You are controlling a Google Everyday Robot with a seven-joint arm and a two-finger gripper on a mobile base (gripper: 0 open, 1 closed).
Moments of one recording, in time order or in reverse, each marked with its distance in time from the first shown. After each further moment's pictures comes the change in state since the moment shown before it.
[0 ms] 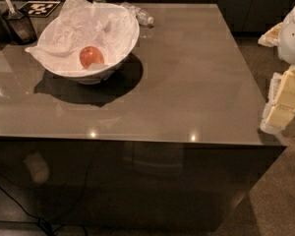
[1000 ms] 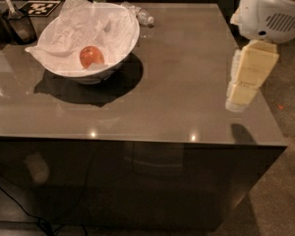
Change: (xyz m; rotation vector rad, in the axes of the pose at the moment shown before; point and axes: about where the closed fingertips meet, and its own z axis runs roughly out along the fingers) arm -0.061 -0.013 -0.013 0.036 0.048 -0.031
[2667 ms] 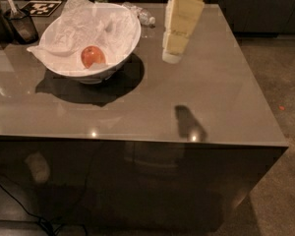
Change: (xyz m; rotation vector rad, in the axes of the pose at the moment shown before) arm -0.129 -0.051 -0.015 0.008 -0.168 -0.150
